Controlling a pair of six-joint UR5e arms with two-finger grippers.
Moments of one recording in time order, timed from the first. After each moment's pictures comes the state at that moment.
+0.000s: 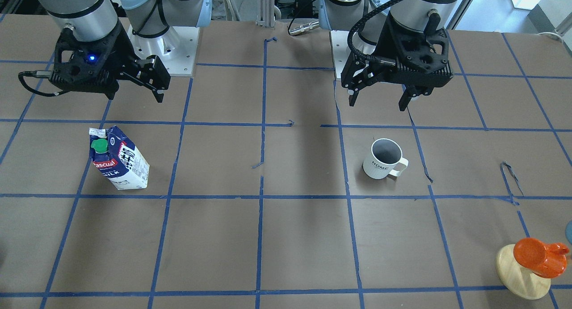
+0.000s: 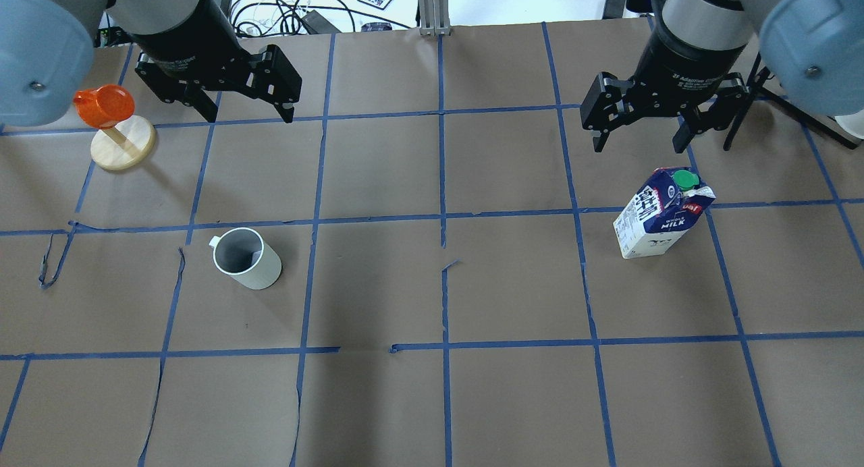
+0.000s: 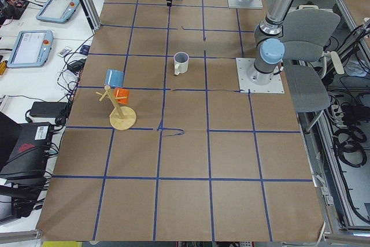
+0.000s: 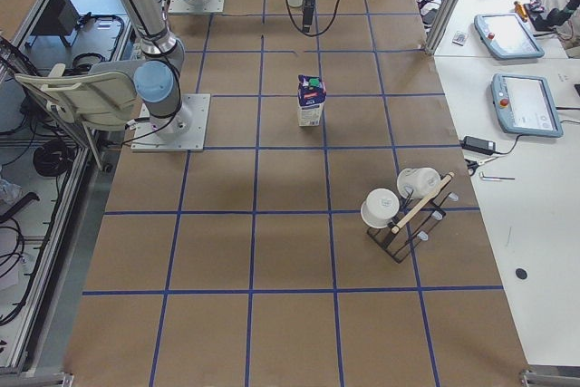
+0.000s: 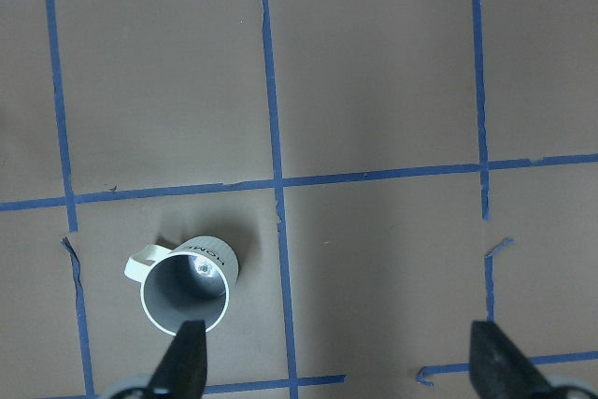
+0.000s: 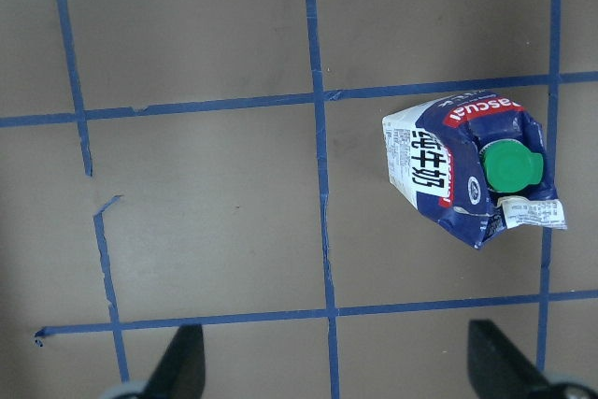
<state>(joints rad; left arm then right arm) -1.63 -1.59 -1.50 -1.53 1.55 0.01 1.58 -1.58 1.58 -1.53 -1.56 0.06</state>
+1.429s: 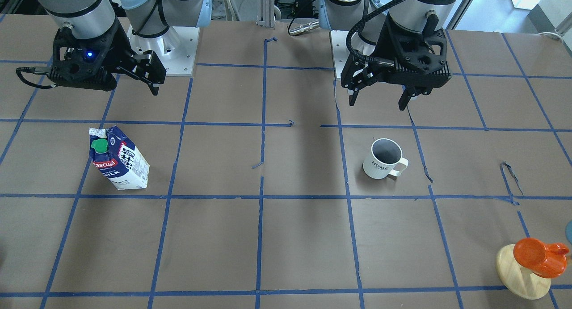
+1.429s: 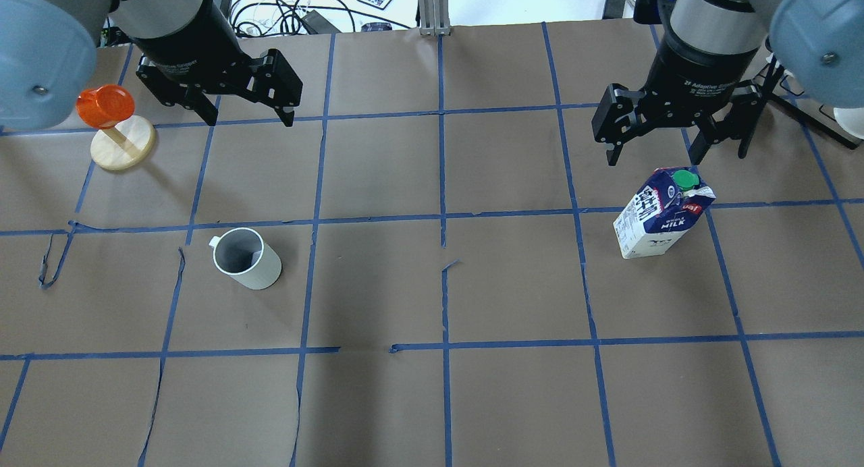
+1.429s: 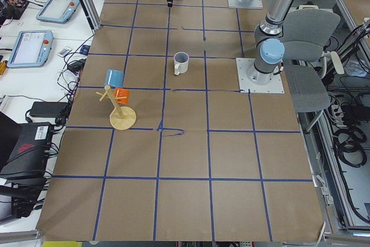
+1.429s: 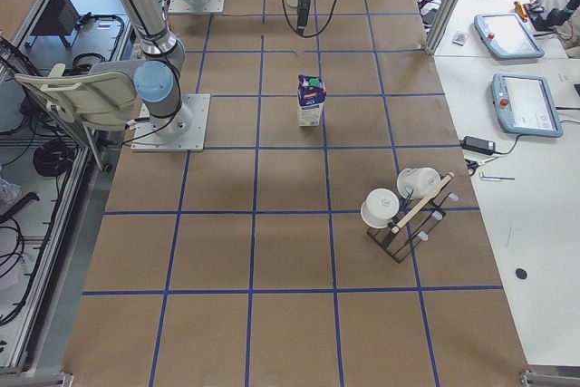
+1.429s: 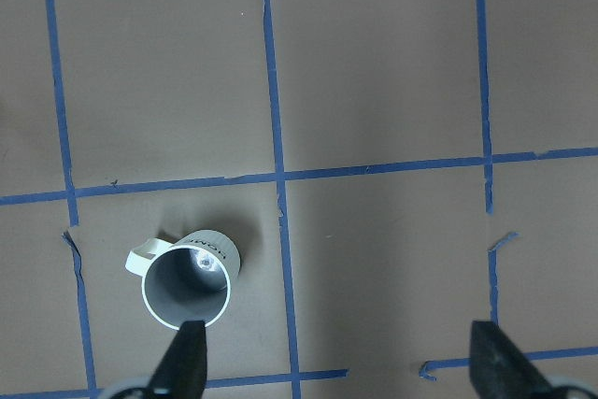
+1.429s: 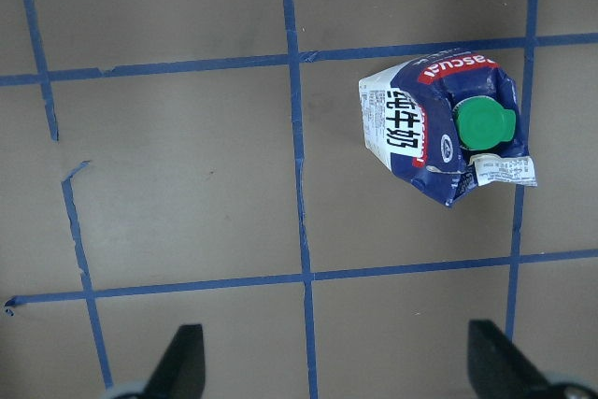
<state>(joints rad) -1.63 -1.59 -1.50 -1.53 1.56 0.01 1.57 -1.58 1.57 -1.45 -1.60 0.06</state>
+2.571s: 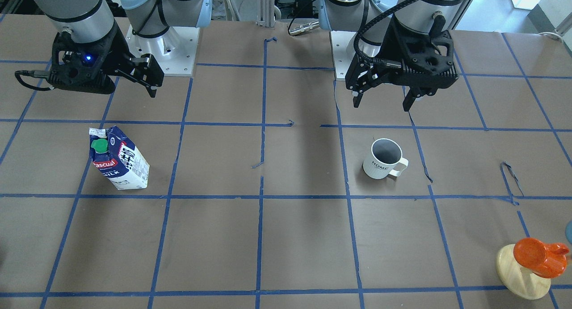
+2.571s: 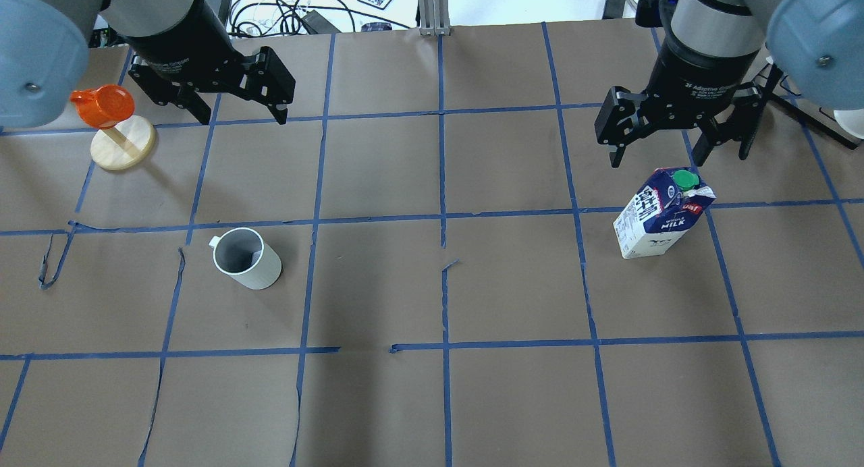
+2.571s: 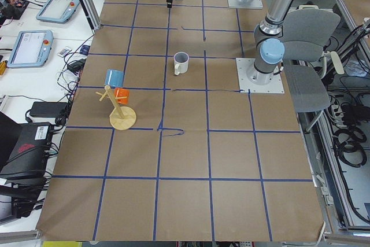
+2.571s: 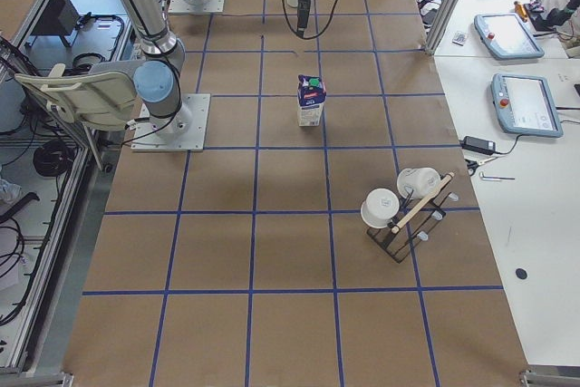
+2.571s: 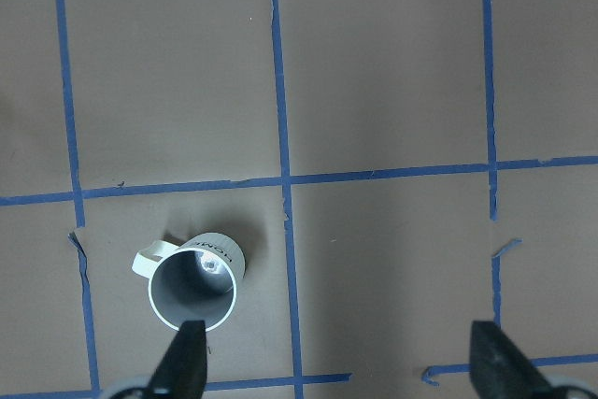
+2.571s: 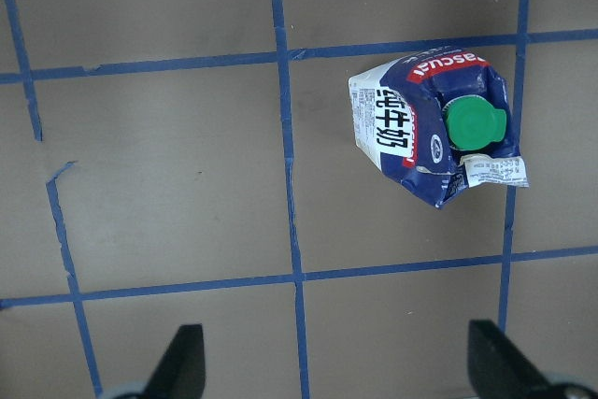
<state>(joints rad) -1.61 -1.59 -1.50 -1.53 1.56 0.01 1.56 -1.57 1.58 -1.46 -1.61 0.06</state>
